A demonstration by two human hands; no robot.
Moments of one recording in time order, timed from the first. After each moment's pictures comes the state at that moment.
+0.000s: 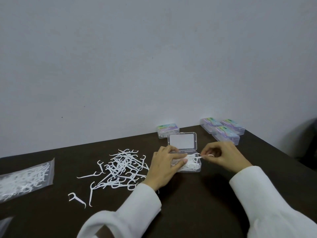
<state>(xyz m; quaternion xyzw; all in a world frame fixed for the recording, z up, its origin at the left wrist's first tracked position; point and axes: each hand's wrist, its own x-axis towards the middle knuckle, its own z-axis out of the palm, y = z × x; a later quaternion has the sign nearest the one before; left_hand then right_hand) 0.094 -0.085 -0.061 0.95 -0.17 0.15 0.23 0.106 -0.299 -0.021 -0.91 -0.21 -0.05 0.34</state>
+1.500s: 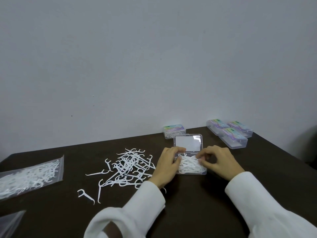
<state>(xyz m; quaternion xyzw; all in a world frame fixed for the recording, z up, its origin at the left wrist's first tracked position) 0.092 -0.079 -0.061 0.89 -0.14 0.12 0.41 0.109 -0.276 -0.042 -0.93 -0.23 -0.07 0.28</state>
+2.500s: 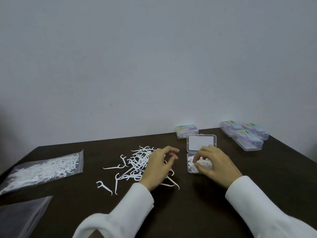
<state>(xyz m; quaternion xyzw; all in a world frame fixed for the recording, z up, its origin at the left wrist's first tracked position) 0.055 -0.030 -0.048 0.88 -0.12 0.22 0.39 0.083 -0.232 -0.032 -0.91 -0.31 -0.12 0.23</state>
